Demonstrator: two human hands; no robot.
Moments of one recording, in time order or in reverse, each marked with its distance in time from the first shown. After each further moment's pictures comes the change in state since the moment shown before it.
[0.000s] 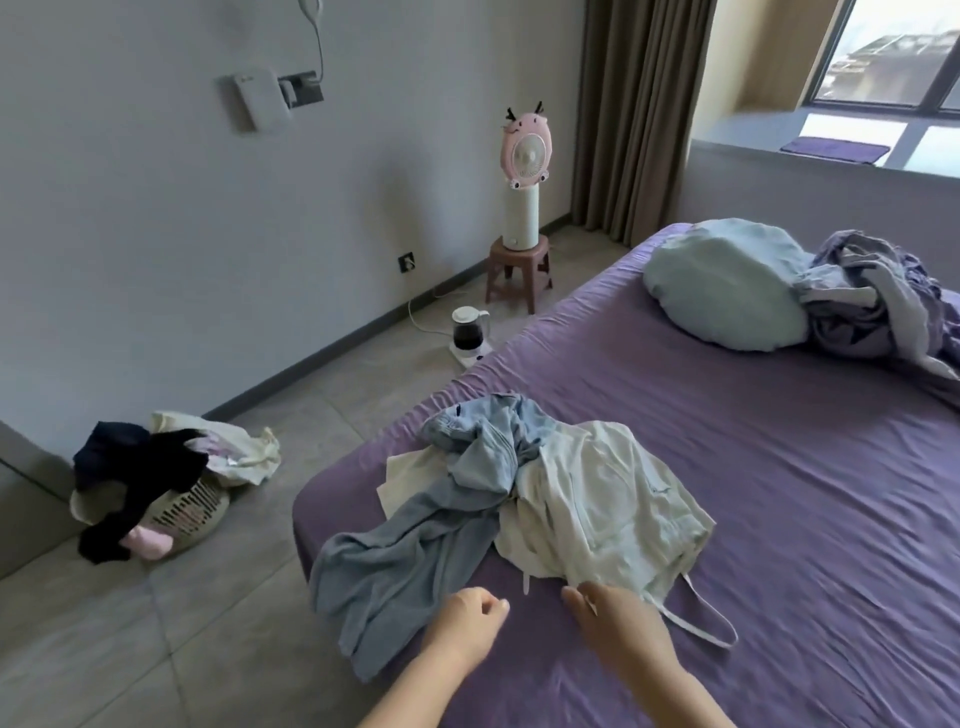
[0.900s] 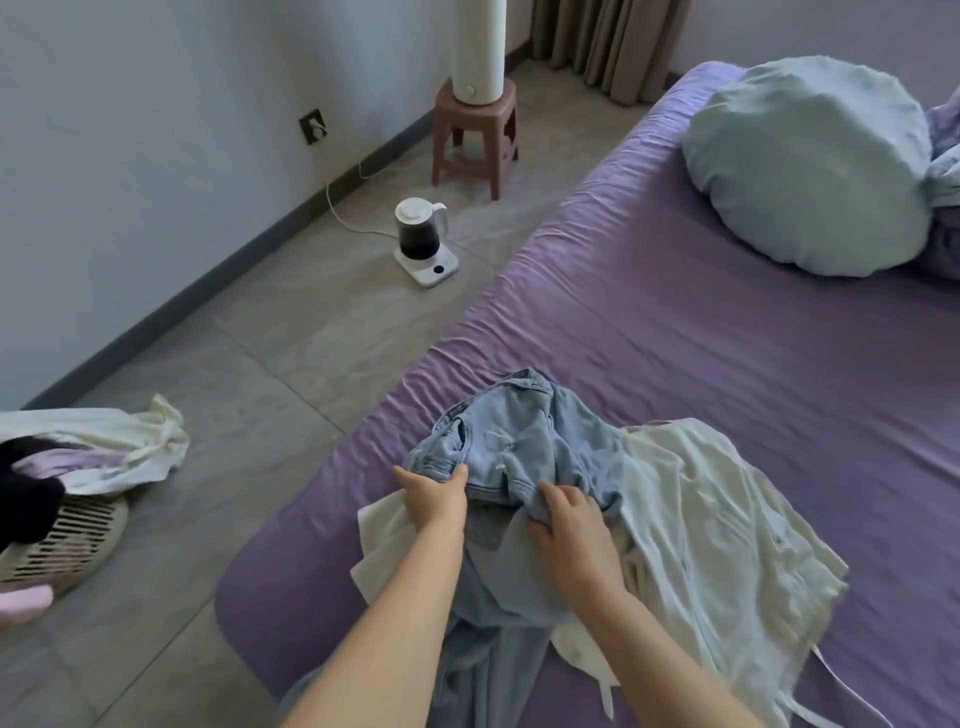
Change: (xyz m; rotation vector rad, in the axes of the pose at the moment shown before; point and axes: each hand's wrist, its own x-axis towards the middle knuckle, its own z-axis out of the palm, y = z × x) left_hand 0.377 0.007 -0.113 -0.639 0.239 -0.459; right_hand 0.324 -0.109 0.048 0.213 -0.005 0.165
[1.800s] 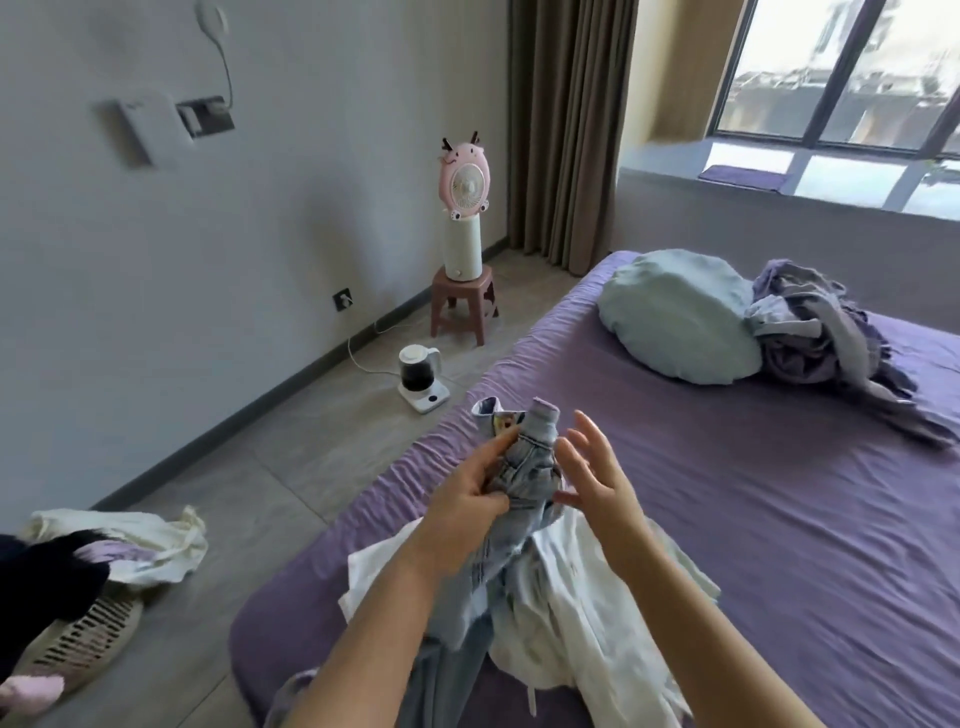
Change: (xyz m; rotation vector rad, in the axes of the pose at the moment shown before) left_hand -0.308 0.043 -0.083 -0.216 -0.798 0.831; right_hand -0.185 0.004 -0.213 1.074 0.212 -0.269
